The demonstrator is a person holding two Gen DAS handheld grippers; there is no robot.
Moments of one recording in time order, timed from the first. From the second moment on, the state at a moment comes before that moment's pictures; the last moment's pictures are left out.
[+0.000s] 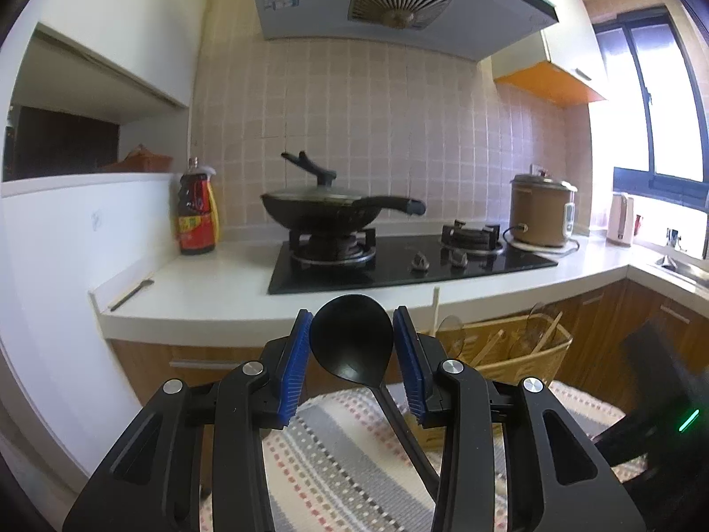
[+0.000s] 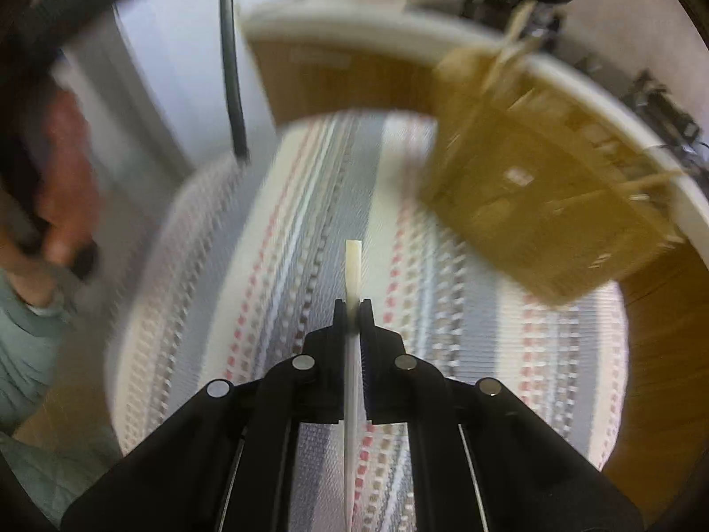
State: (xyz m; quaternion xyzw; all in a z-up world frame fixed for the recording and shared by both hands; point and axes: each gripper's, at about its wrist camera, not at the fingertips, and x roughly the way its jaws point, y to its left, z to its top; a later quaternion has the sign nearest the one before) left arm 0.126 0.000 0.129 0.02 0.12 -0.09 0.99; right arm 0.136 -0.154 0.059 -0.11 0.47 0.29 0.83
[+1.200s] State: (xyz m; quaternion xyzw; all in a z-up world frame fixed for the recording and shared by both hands) left arm 0.253 -0.061 0.095 0.02 0.07 -0.14 0.99; right arm 0.211 -0.245 0.125 0.11 0.04 0.07 0.99
